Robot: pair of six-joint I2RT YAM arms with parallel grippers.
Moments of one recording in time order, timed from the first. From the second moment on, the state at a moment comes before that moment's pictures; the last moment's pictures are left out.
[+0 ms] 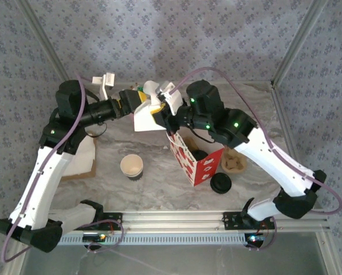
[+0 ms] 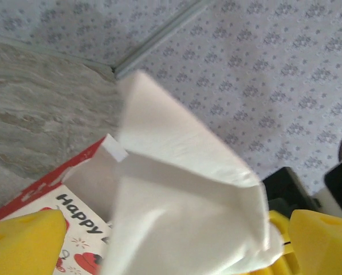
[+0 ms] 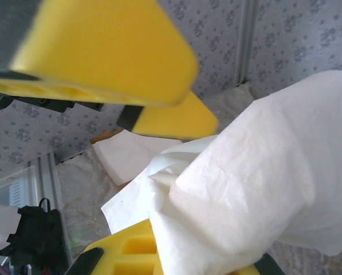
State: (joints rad) left arm -0.36 1.09 1.43 -0.56 0.66 -0.79; right arm 0.92 1.41 1.74 -0.67 -0.18 0.02
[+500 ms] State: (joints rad) left arm -0.46 0.99 1.36 -0.63 0.38 -0.69; right arm 0.88 1.23 1.66 -0.86 0.03 0.07
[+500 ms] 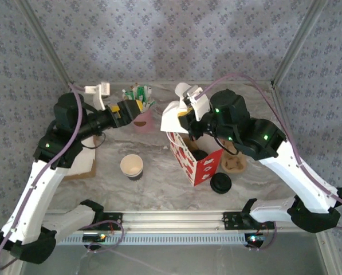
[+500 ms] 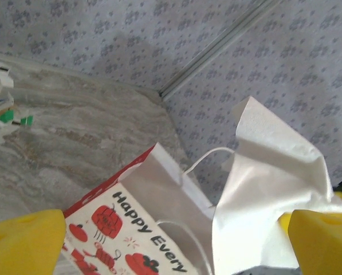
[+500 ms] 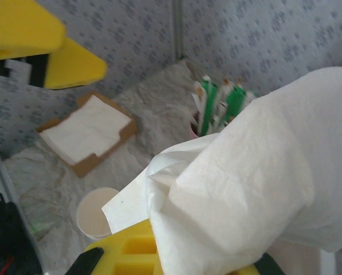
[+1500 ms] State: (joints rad) left arm -0.78 1.11 1.29 -0.66 0.12 -0.60; right arm 0.86 1.35 1.71 -1.17 0.06 0.08
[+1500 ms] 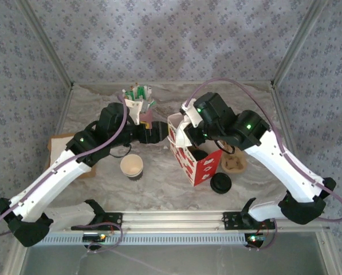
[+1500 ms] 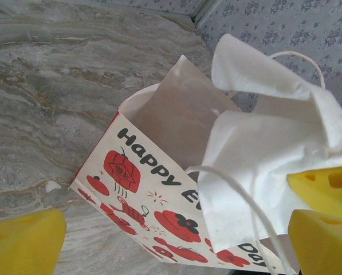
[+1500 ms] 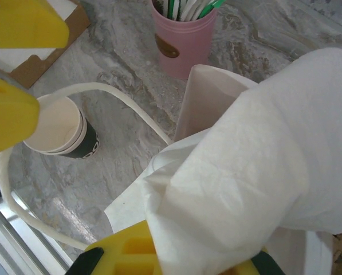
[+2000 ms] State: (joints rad) left arm -0.78 1.12 1.29 -0.66 0.12 -0.60; right arm 0.73 1.37 1.67 -1.16 -0.12 0.09
